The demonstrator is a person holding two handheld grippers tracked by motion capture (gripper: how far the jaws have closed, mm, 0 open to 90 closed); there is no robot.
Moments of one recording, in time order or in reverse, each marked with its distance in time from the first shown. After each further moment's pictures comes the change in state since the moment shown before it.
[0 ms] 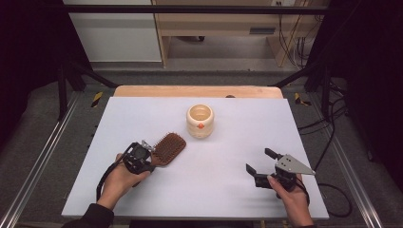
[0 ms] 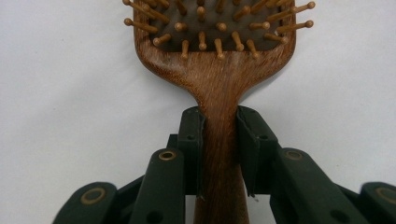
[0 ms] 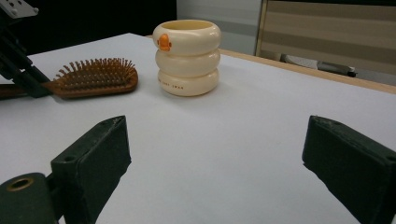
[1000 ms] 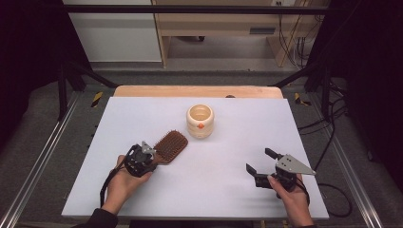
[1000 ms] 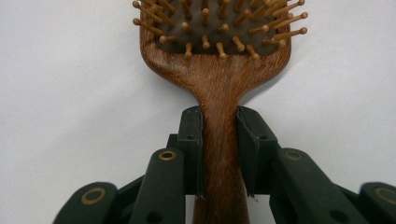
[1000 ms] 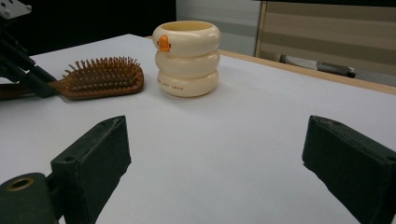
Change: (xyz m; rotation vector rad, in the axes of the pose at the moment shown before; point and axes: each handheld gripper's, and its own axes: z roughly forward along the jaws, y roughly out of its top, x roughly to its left) left arm -0.009 -0.007 0.004 -0.132 0.074 0.017; right arm 0.000 0.000 -0.001 -0.004 -0.001 0.000
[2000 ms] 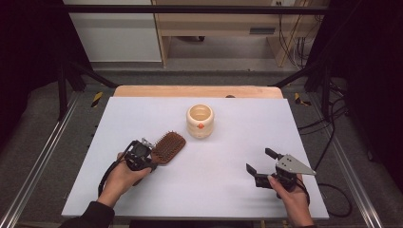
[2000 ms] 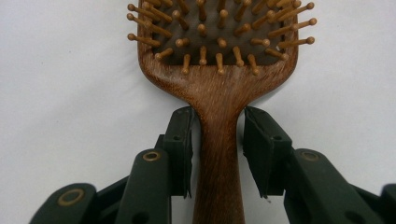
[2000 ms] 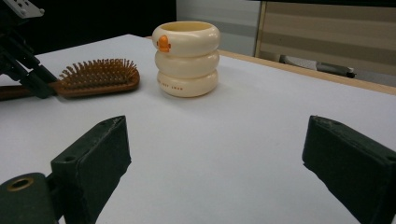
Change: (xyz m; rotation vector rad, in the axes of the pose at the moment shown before) left arm 0.012 0.011 0.003 0.097 -0.068 -0.059; right arm 0.000 0.000 0.000 -0.001 -0.001 0.000
